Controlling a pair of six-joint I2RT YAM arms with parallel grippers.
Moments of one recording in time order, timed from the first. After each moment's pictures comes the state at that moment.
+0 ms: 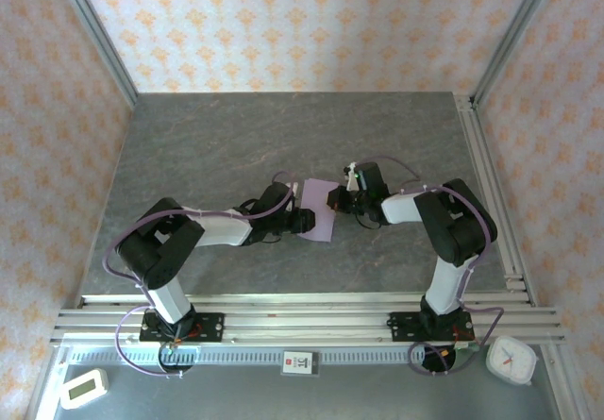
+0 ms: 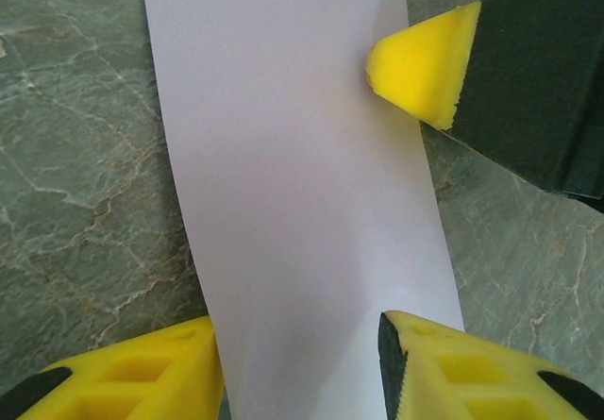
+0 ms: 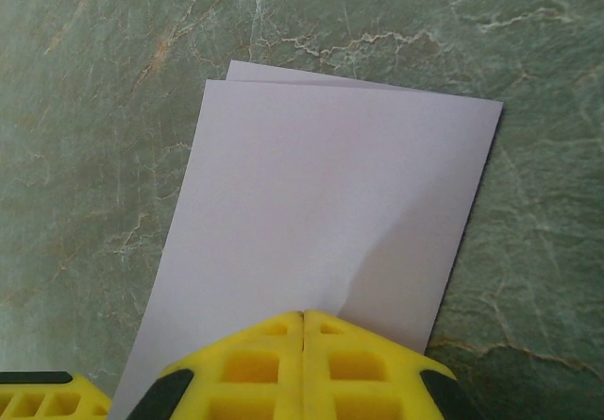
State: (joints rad) left arm -0.66 1.71 0.74 0.18 0.18 -0.69; right arm 0.44 1.83 0.77 0.28 -0.41 0.62
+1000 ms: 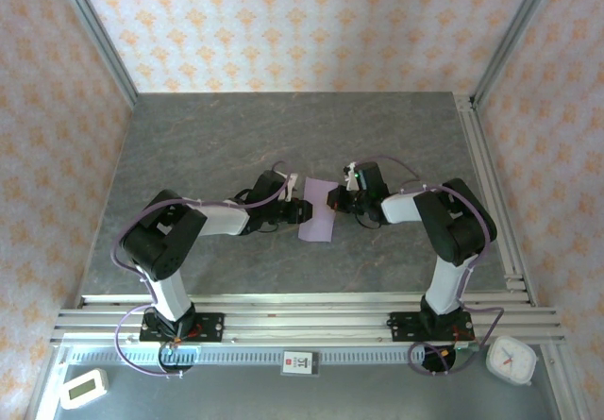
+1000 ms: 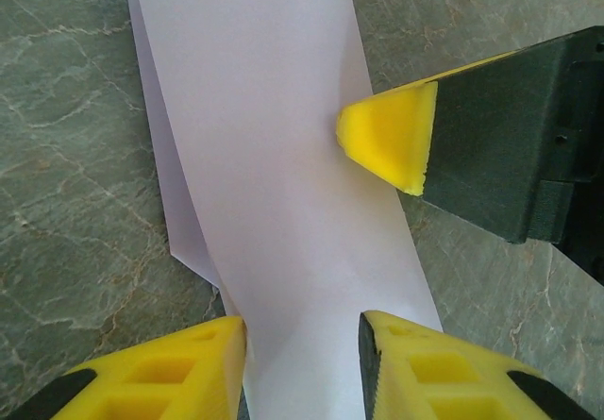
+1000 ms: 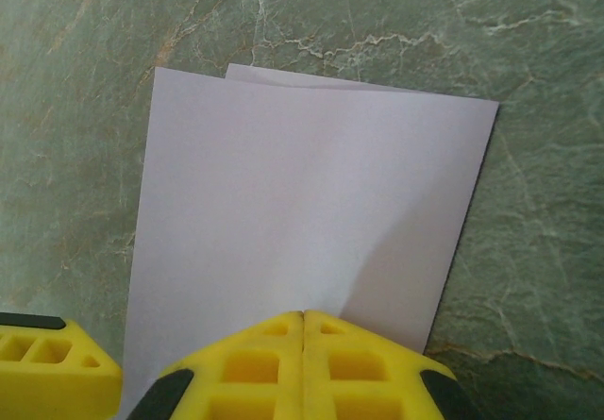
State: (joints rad) left arm -0.57 1.77 0.79 0.22 0.32 -0.56; right arm 0.44 1.84 0.77 0.29 -0.42 0.62
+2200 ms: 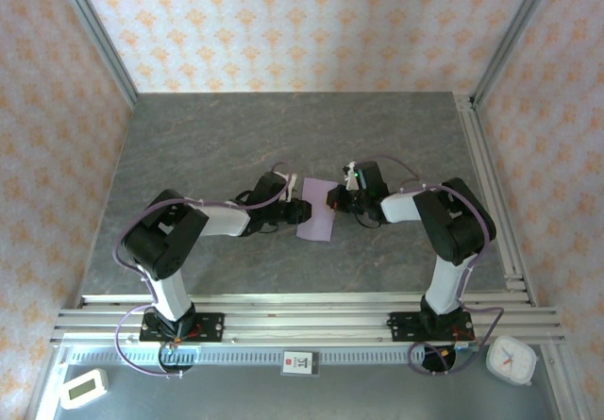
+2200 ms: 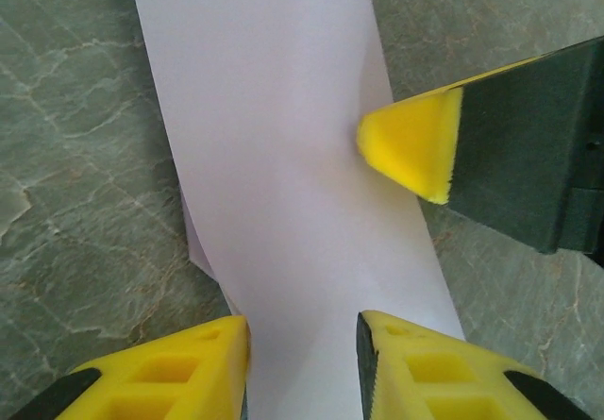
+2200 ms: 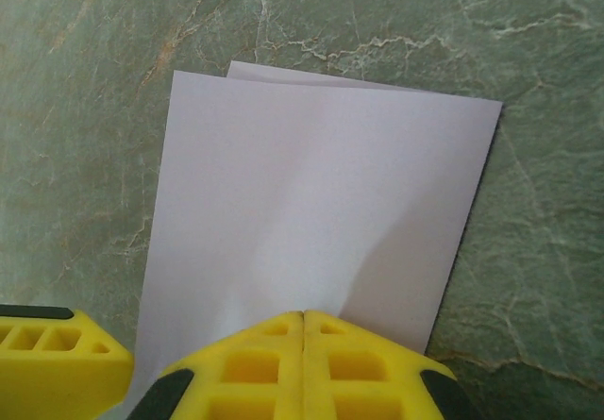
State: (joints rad) left arm -0.58 1.78 0.78 0.25 0.27 -0.56; right arm 0.43 1.84 0.78 0.28 -0.43 0.62
